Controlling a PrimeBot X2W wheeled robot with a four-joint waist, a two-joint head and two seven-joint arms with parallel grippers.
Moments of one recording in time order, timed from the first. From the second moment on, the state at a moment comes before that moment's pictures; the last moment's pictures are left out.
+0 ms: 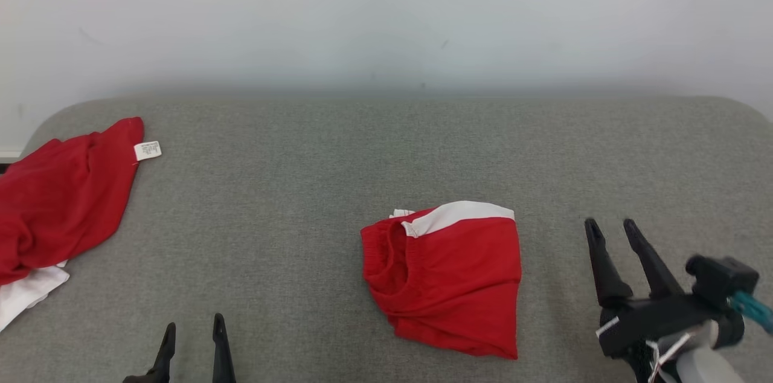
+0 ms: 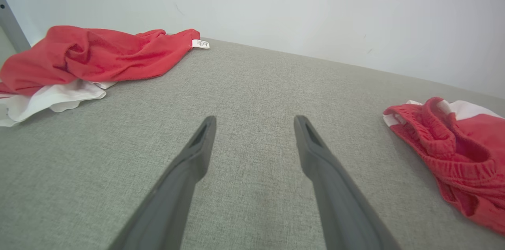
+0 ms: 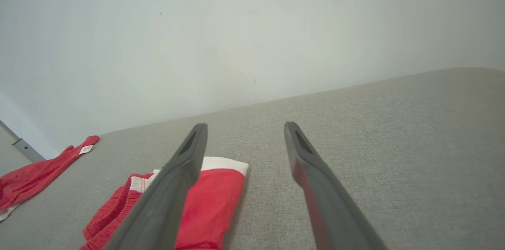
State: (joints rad) left arm 0.00 0.05 -0.02 0.31 -0.25 0.01 -0.26; right arm -0.22 -0.29 0.19 0.32 0.60 0.13 -0.14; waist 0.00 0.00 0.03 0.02
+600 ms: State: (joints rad) left arm 0.00 0.05 0.00 0.24 -0.18 0.01 -0.26; right arm 0.03 -0.14 -0.01 0.11 0.33 0.13 -0.26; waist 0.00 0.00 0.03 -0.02
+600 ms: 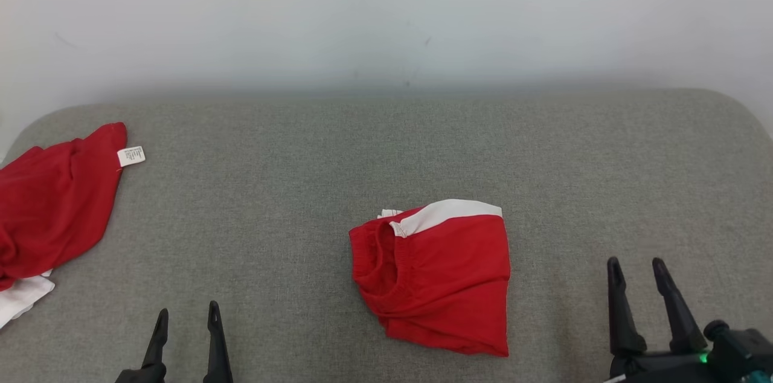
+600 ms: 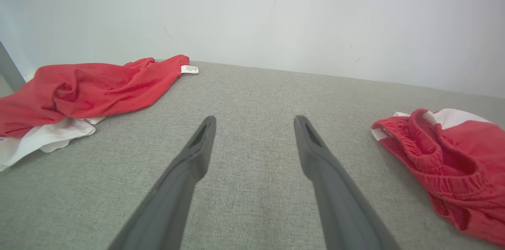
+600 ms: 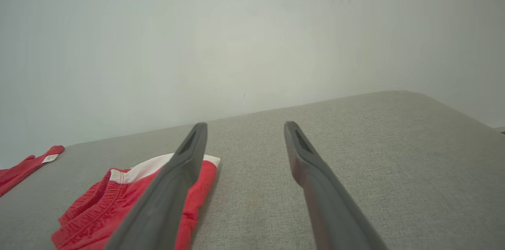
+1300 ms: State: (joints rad) left arm 0.05 0.05 -0.01 0.18 -0.09 -0.01 -0.26; right arm 0.09 -0.09 -0.01 0.08 0.23 0.13 -0.26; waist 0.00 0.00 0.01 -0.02
